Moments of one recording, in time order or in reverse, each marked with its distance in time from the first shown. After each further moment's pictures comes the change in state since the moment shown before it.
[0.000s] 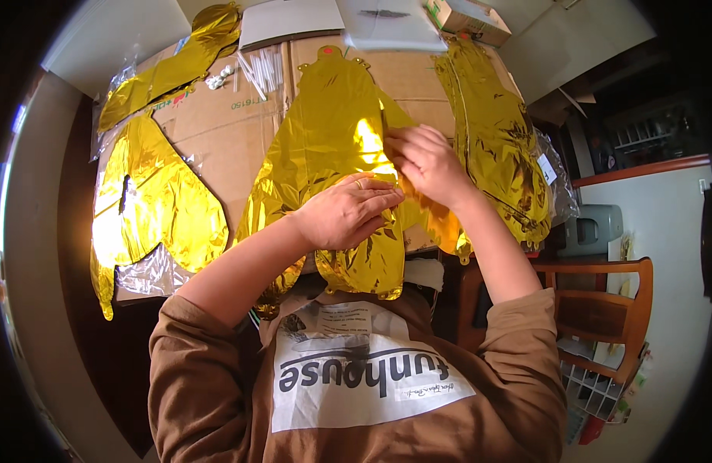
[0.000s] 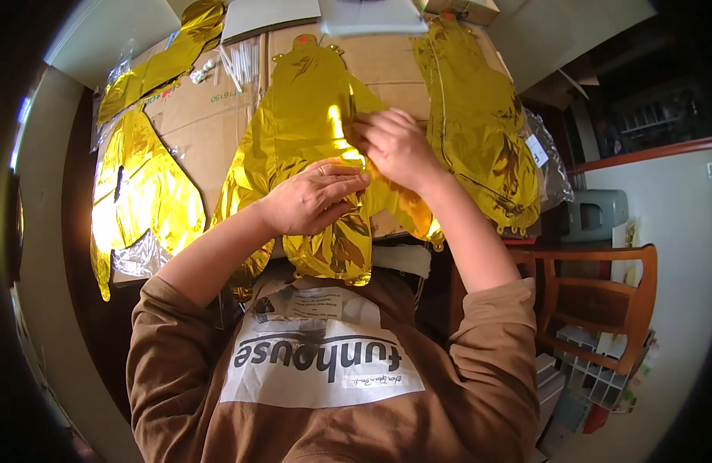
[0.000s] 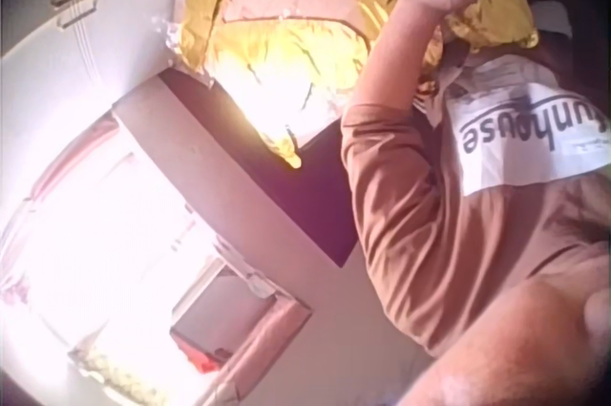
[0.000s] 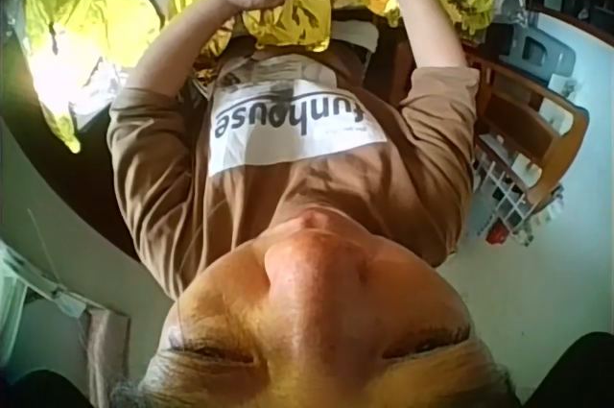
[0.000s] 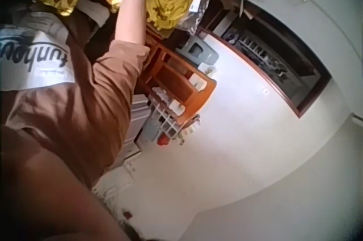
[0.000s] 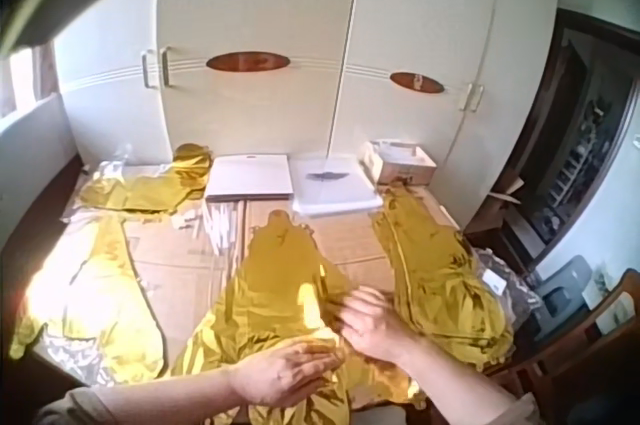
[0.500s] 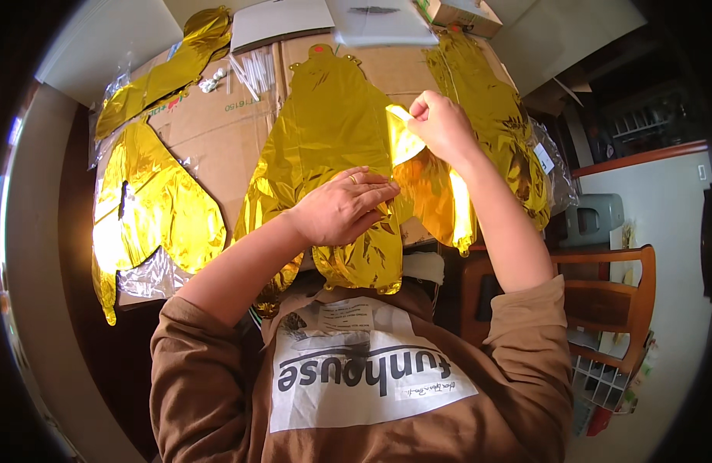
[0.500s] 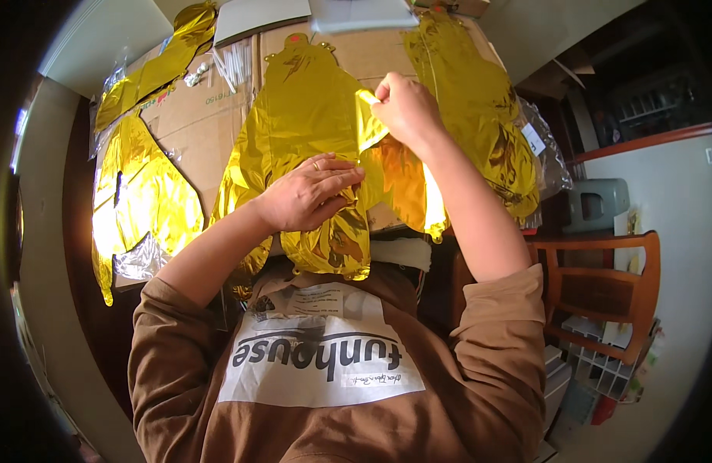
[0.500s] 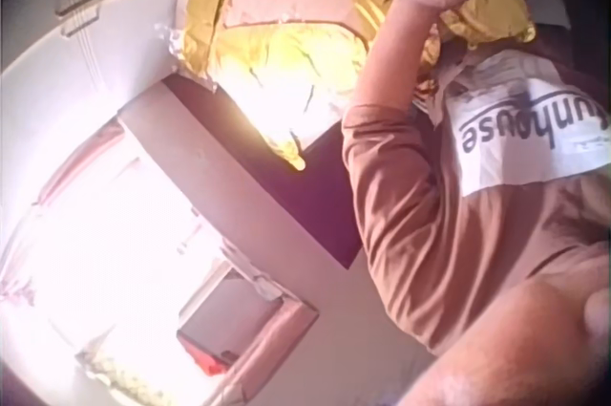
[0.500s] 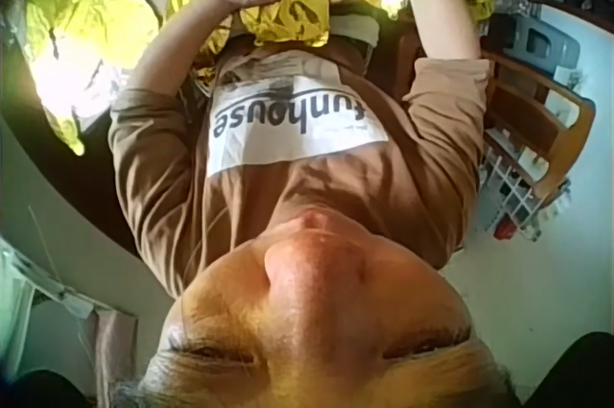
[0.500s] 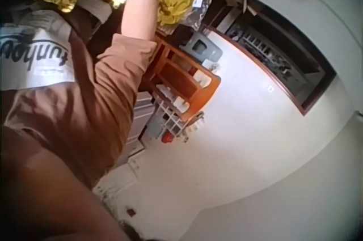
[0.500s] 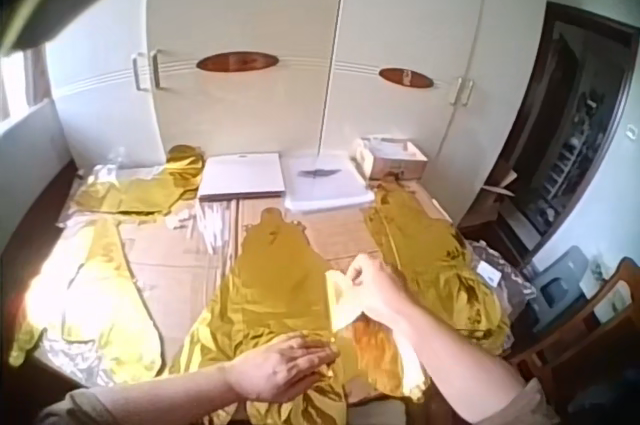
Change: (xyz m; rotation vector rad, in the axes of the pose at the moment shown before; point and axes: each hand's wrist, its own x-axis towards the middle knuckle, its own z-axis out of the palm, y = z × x) left_hand 0.001 0.003 0.000 0.020 -0.009 -0.014; right_hand 0.039 0.006 -0.031 0.076 -0.092 0.744
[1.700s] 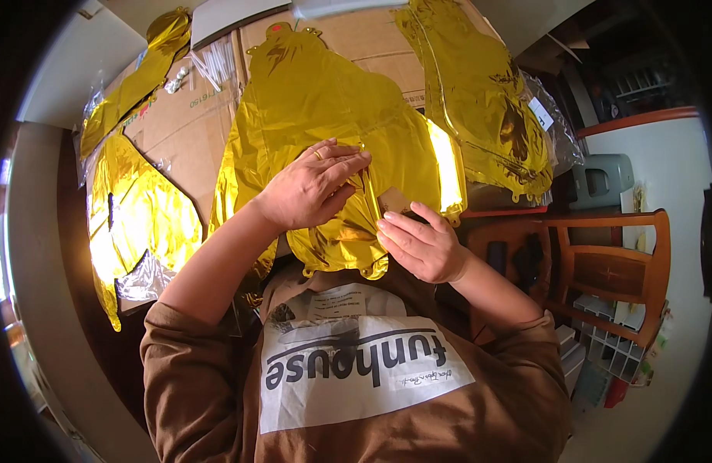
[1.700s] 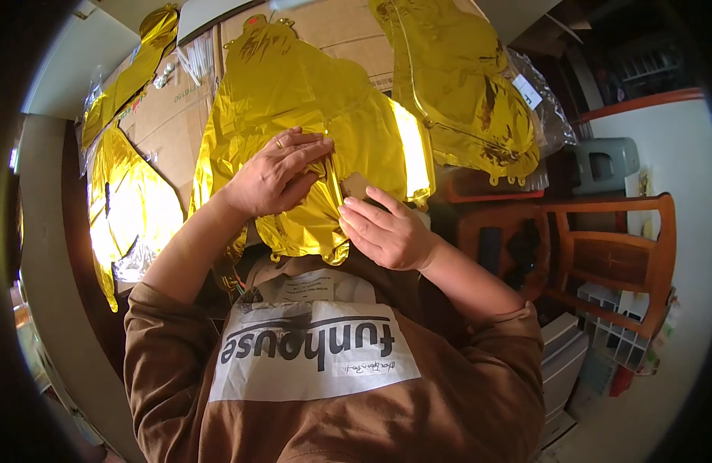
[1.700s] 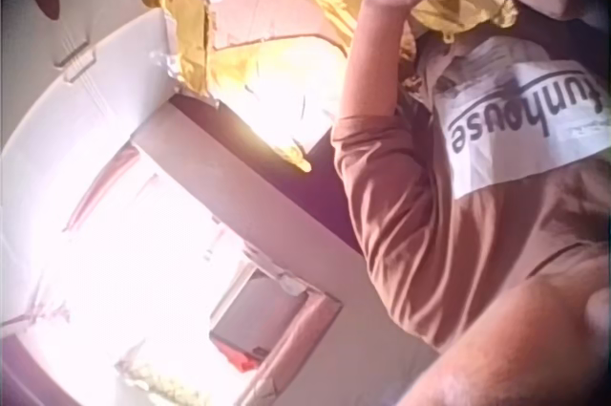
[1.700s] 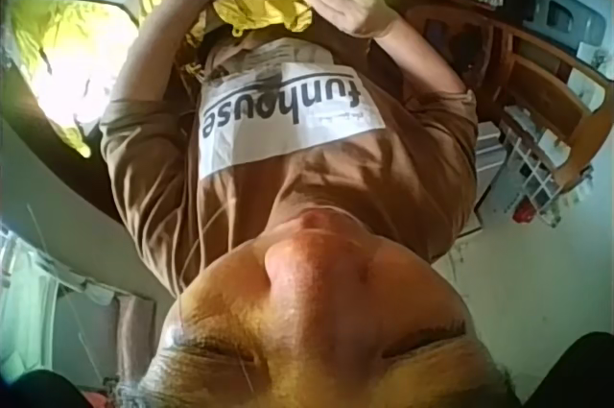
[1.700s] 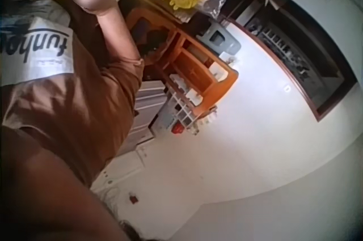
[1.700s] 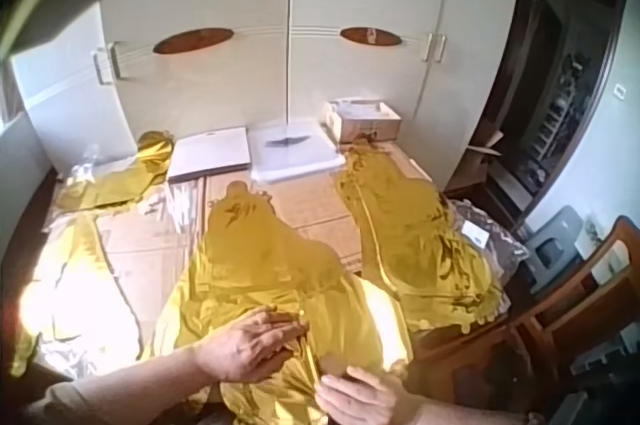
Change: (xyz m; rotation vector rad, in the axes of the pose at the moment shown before) left_hand 0.005 0.003 0.003 0.047 -0.003 -0.018; right_hand -0.203 0.045 0.044 -0.231 0.288 -0.989
